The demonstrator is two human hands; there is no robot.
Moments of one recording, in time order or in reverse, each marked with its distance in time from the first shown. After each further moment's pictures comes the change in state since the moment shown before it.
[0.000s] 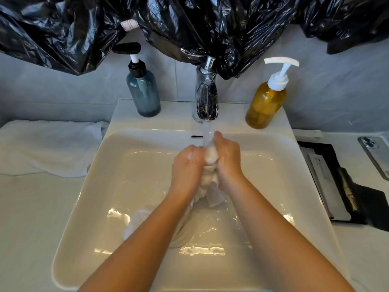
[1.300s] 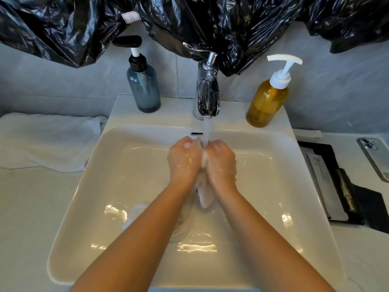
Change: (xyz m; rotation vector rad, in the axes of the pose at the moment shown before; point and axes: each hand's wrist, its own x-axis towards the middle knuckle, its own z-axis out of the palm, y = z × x) left_hand 0.025 0.005 0.007 0.178 0.204 -0.063; right_hand -0.026 0.006 -0.002 -0.159 -0.039 -0.062
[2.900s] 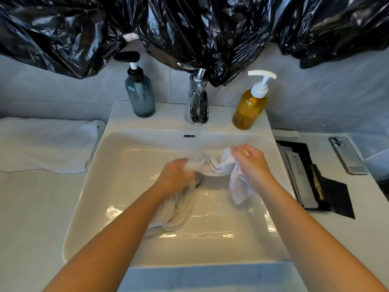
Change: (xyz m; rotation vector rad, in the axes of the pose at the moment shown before) left_hand -0.007 -0.017 -0.035 0.688 -0.560 0.153; right_hand 0.008 0.004 -0.100 -0.034 -0.068 0.115
